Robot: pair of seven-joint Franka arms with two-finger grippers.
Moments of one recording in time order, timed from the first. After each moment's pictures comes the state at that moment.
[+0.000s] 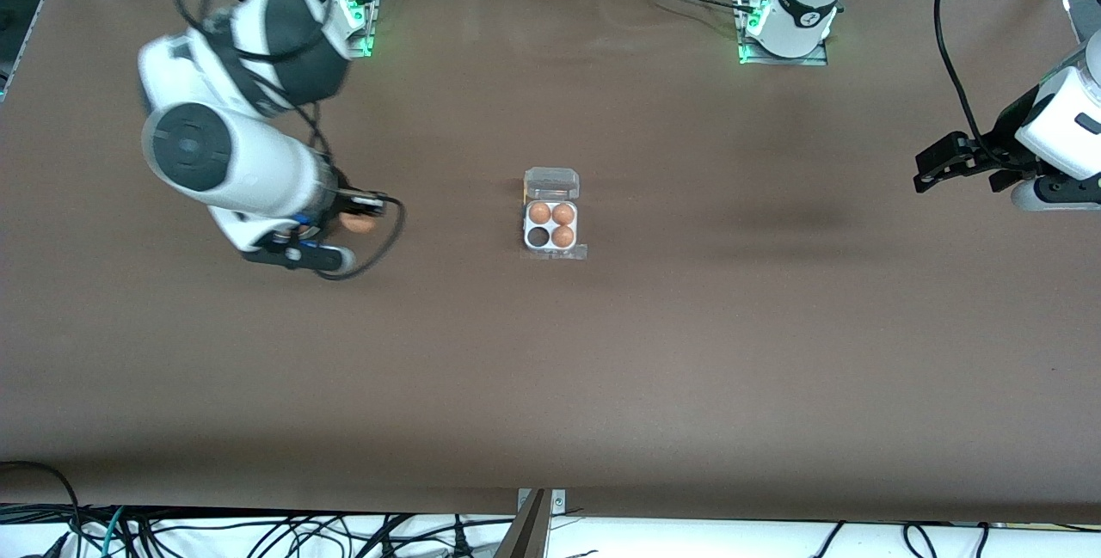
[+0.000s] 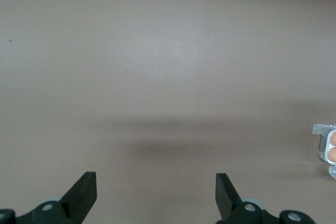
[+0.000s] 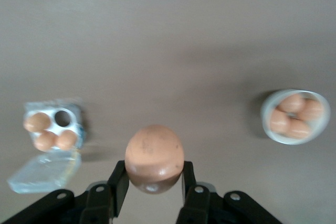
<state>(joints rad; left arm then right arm) -0.07 0.08 0.03 -1.54 -0.01 1.62 -0.09 0.29 0.48 0.18 -1.33 0.05 1.63 0.58</state>
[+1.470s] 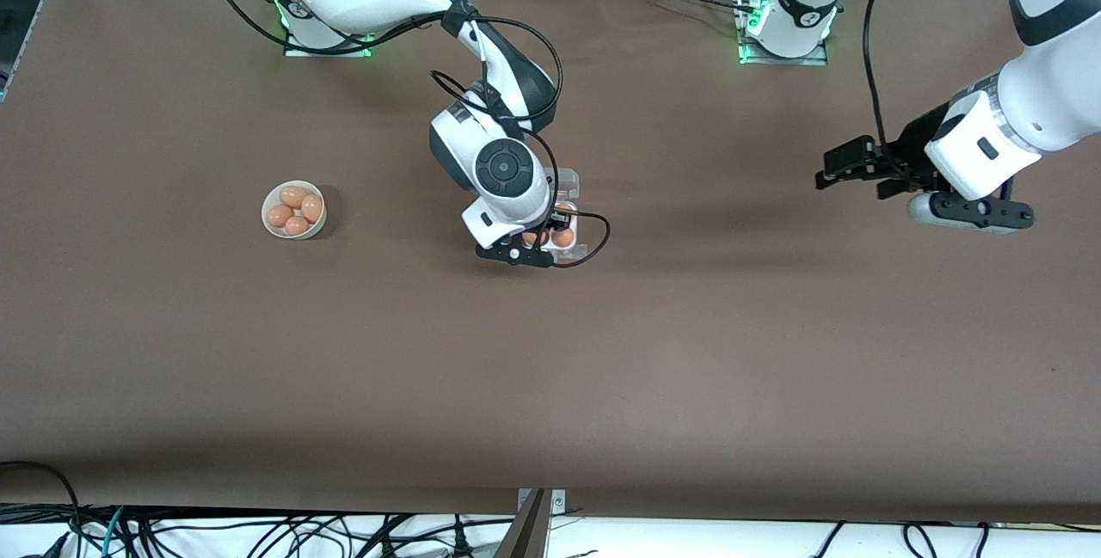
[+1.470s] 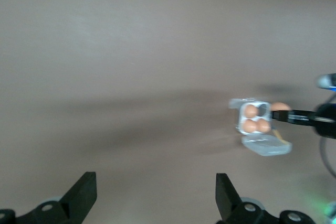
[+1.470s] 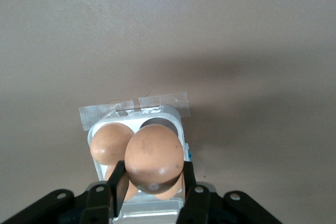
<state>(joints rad) -0.11 0.15 -0.01 -1.54 -0.31 1.62 -0.09 0.59 0.79 0.17 -1.32 0.02 2.02 0.88</state>
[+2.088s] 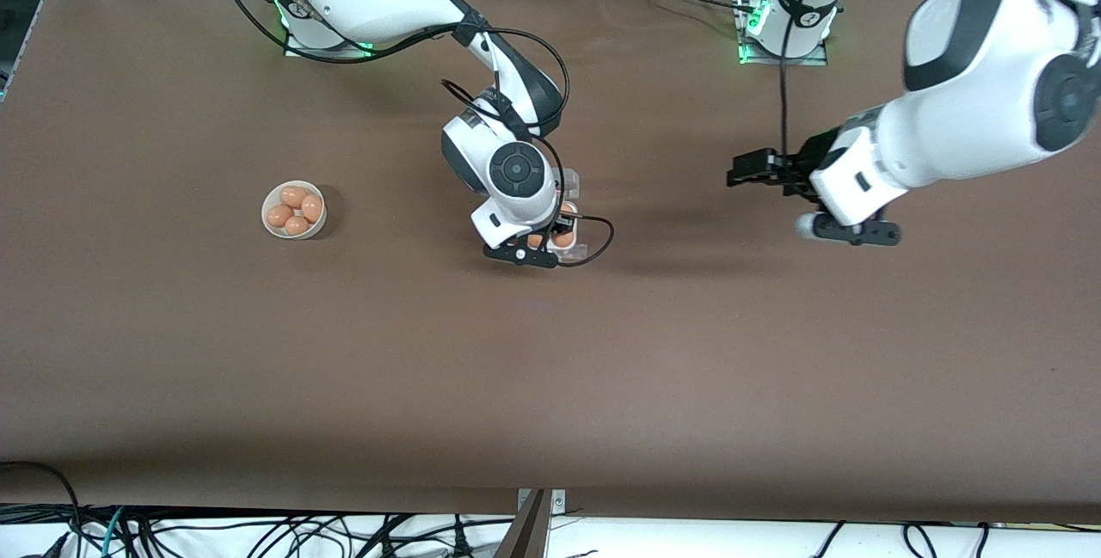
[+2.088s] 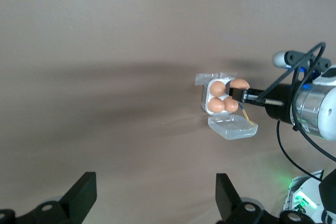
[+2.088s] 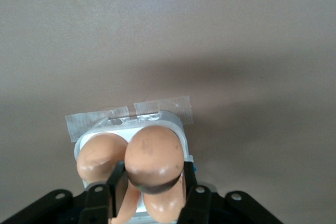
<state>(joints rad) -0.23 0.25 -0.02 -1.54 -0.40 1.62 -0.19 0.62 0.82 0.17 -1.33 -0.02 2.07 0.92</state>
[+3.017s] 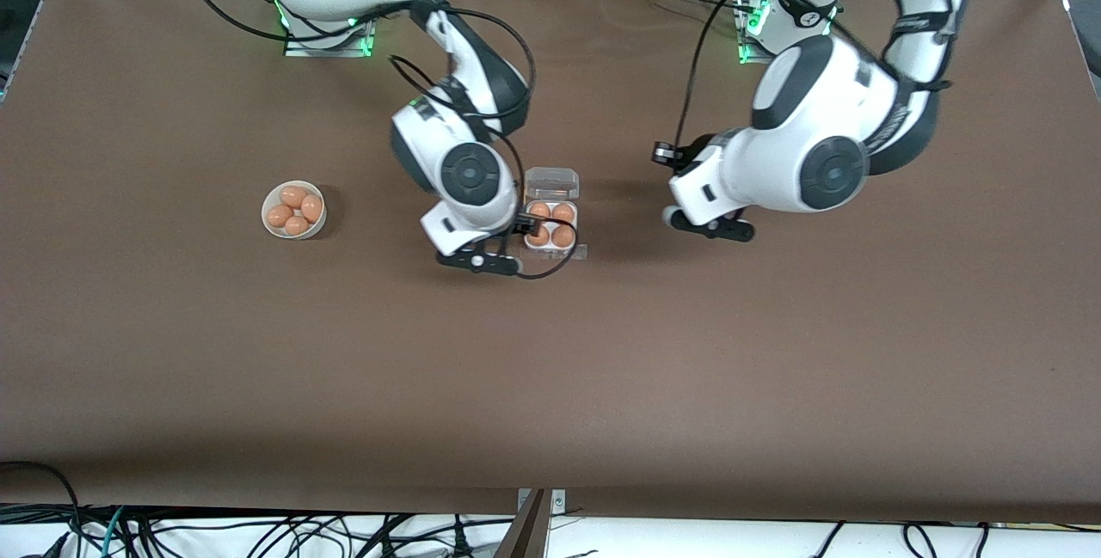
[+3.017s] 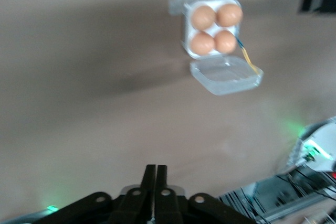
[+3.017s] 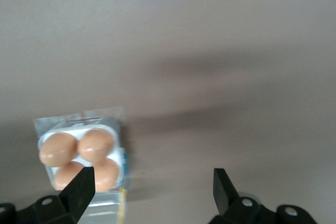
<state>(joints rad) -0.38 0.41 -0.07 -1.55 -0.47 1.55 -0.24 0.50 0.66 0.15 -1.34 -0.02 1.83 0.77</state>
